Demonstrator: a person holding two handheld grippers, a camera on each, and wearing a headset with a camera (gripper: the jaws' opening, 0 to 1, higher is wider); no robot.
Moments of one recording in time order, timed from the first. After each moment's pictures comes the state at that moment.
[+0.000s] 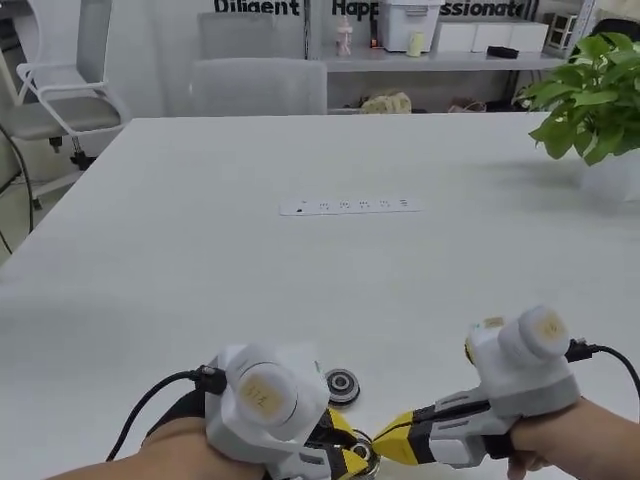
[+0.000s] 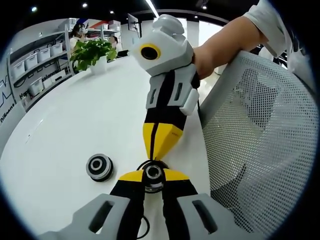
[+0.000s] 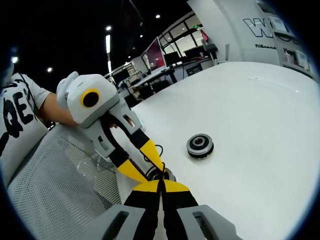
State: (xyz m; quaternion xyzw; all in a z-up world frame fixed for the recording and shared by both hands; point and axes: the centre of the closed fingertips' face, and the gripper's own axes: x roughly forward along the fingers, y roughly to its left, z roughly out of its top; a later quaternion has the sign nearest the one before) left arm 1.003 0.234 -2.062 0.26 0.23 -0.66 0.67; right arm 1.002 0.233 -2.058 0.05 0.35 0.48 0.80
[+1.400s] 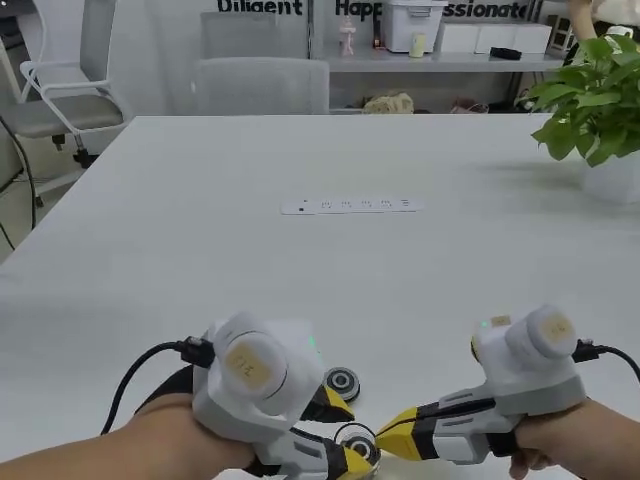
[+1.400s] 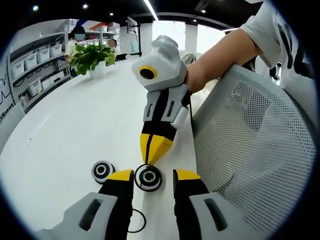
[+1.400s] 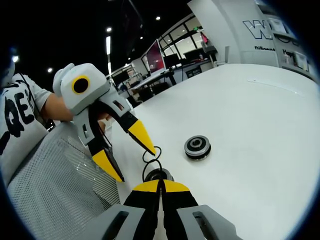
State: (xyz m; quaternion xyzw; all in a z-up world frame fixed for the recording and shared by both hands) left arm 0.997 0.240 -2.029 0.24 0.23 -0.67 0.66; right arm 1.004 0.229 -2.056 0.05 0.34 0.48 0.81
